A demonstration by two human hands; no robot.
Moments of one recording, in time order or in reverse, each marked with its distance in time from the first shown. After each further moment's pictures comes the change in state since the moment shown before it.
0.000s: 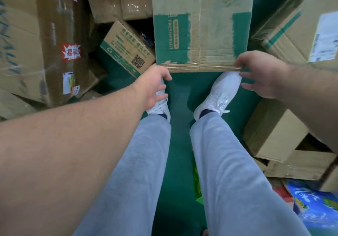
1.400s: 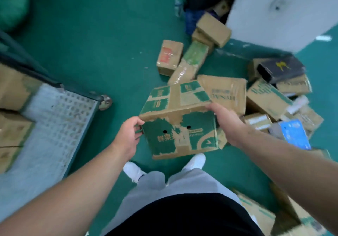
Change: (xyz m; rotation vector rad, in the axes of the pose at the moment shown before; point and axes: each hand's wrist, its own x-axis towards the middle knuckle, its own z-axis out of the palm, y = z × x) left_hand -0.564 -0.357 -0.194 -1.542 0.525 0.345; right_hand -0.659 0.008 0.274 -1.029 -0.485 -0.701
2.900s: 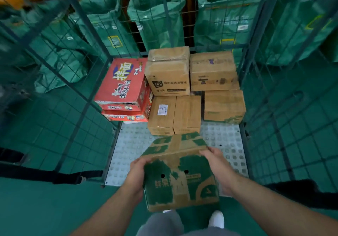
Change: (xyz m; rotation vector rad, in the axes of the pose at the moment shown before) left_hand -0.009 0.029 -0.719 -1.072 0.905 -0.058; right_hand -0.087 -0.068 0.929 -1.026 -0.941 -0.151
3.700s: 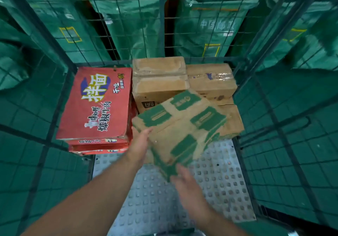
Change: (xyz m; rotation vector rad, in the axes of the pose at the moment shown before) left_hand 0.288 0.263 0.043 0.122 -0.267 0.174; right_hand 0.154 -0.146 0.203 0.157 0.115 -0.075
